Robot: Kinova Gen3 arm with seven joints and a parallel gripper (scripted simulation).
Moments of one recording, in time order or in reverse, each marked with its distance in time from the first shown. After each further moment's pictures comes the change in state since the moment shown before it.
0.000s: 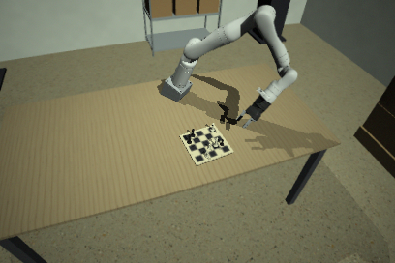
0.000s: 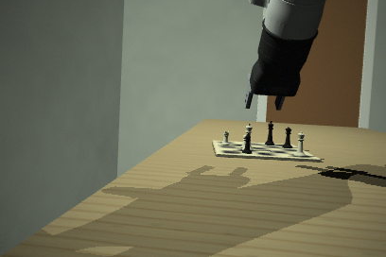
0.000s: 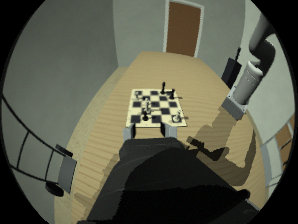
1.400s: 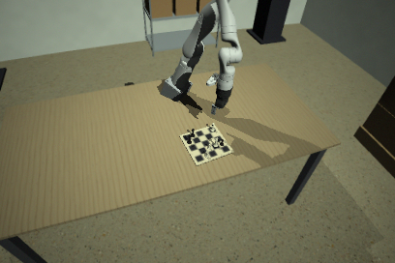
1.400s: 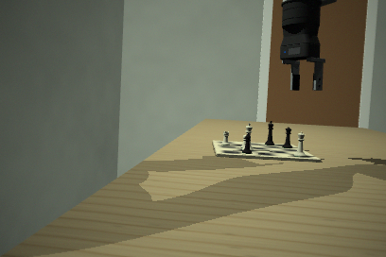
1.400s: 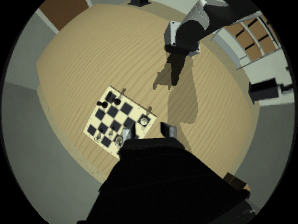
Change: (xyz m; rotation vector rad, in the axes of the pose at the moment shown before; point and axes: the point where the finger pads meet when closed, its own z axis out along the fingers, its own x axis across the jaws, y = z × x) arm 0.112 -0.102 0.035 -0.631 0.390 0.946
